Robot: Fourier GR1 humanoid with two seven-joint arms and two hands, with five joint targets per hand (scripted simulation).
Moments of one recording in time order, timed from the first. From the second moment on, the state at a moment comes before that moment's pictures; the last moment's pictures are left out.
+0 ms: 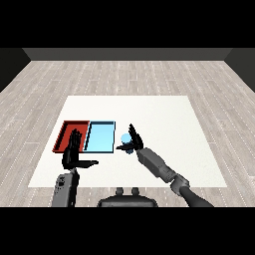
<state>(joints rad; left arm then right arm) 0.07 0.05 0.06 -1.72 0.10 -0.10 -0.29 -0.71 0.00 0.69 -0.60 -0.89 -0.30 -0.50</state>
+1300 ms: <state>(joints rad) 0.03 0.04 0.06 -1.67 0.08 -0.08 -0.29 -0.83 -0.04 0.90 -0.59 -0.82 -0.61 -0.34</state>
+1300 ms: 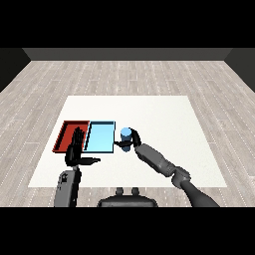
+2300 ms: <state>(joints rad) -0.14 0.00 -0.23 -1.61 0.02 0.10 -0.13 -0.66 -0.39 0.81 -1.31 -0.54 -0.72 -0.13</state>
